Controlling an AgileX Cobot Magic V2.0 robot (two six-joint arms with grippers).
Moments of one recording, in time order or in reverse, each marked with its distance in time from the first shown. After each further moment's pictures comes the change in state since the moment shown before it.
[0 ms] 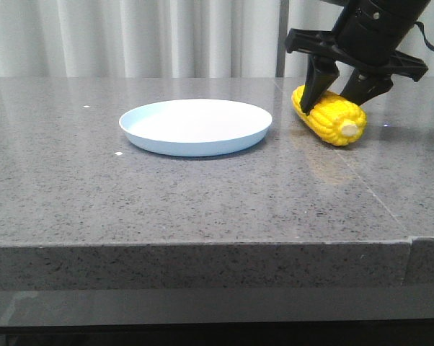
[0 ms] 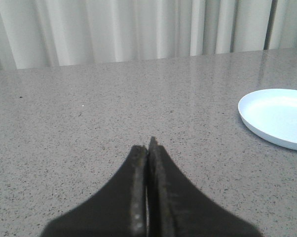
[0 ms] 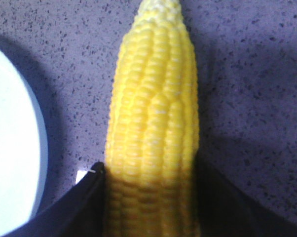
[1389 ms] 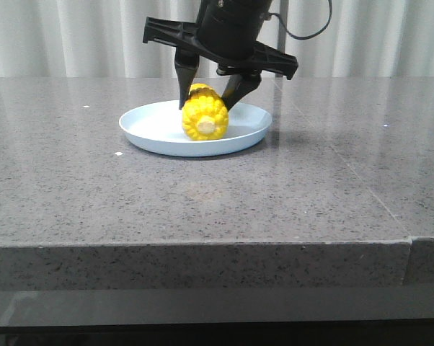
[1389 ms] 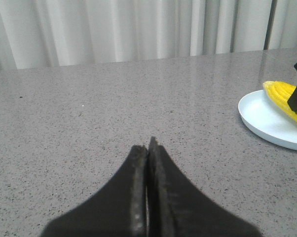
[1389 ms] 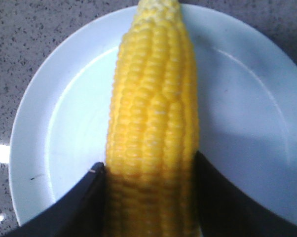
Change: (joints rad) left arm 0.000 0.000 0.000 0.000 0.000 0.000; right arm 0.358 0.171 -0.317 -0.224 0.124 0.503
